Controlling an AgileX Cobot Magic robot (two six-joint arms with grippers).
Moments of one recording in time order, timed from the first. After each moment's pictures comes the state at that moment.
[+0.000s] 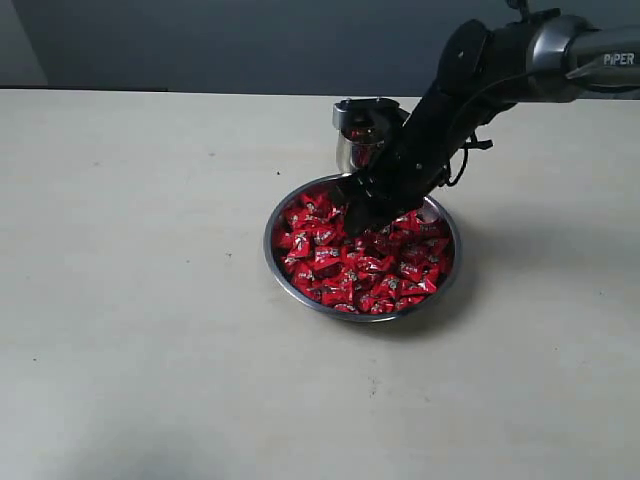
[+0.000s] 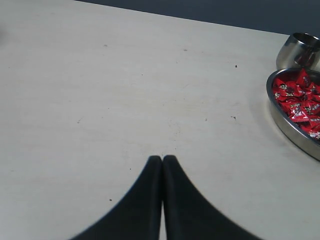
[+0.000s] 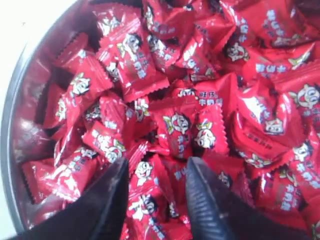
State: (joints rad) left arm 0.24 0.00 -0.02 -0.49 0.54 0.30; right arm 0.51 2.13 -1.49 0.52 0.89 -0.52
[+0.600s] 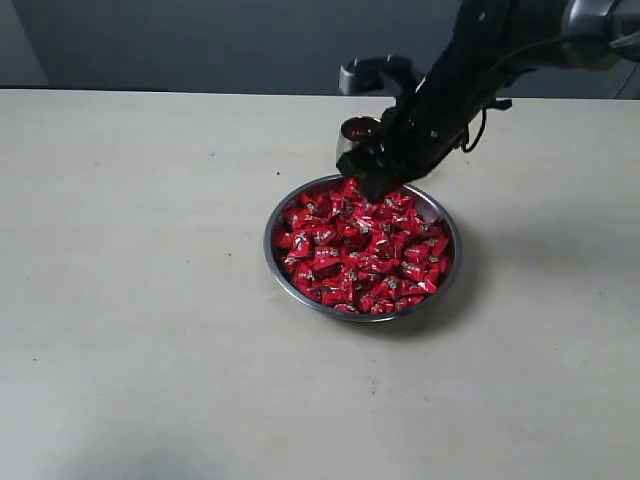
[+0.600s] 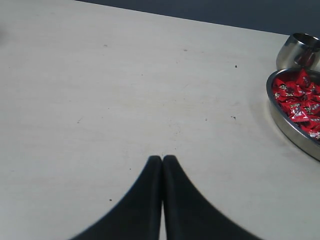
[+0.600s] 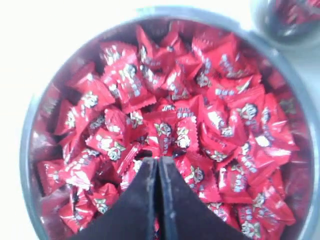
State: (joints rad) left arm 0.24 0.00 -0.02 -0.49 0.54 0.30; right arm 0.51 1.99 -1.49 0.42 0.88 -0.47
